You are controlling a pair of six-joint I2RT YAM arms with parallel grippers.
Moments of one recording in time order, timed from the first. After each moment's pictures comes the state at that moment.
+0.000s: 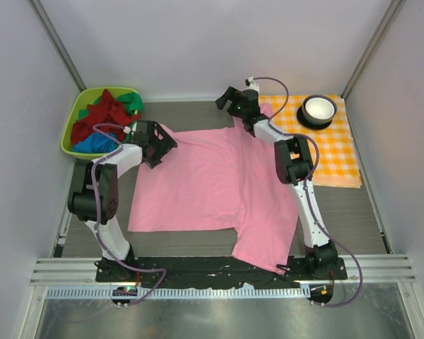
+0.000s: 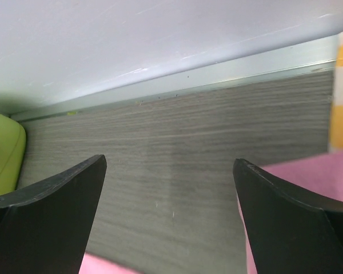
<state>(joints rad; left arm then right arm) -0.17 1.83 1.14 -0.17 0.00 -0.89 0.34 2.69 2.21 0.22 -0.07 0.66</state>
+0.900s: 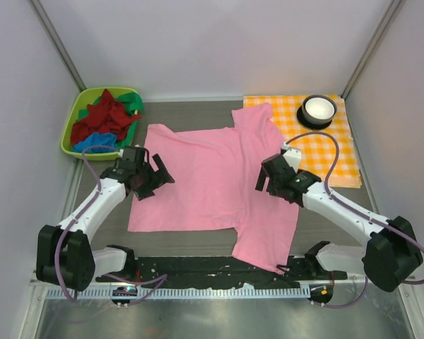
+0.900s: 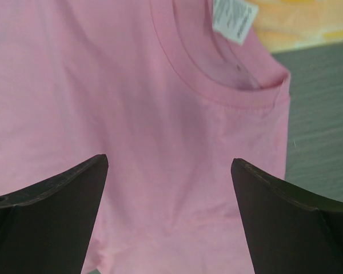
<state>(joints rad) -0.21 1.21 0.80 -0.56 0.10 -0.75 0.57 1.19 0.83 -0.57 0.45 0.73</state>
